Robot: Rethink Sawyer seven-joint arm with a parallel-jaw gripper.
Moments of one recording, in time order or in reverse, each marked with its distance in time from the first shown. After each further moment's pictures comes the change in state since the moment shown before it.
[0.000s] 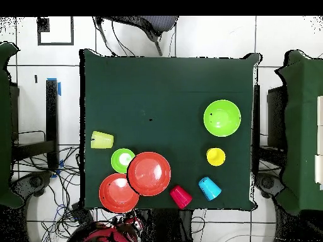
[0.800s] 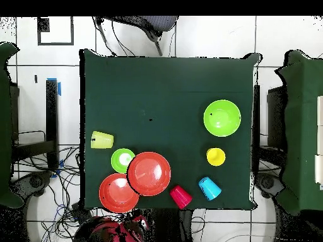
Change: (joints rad) arm -0.029 0.084 -0.028 -0.024 0.000 0.090 0.000
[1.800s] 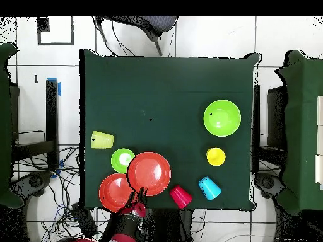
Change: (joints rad) arm 0.286 0.012 -0.003 0.009 -0.185 0.632 0.052
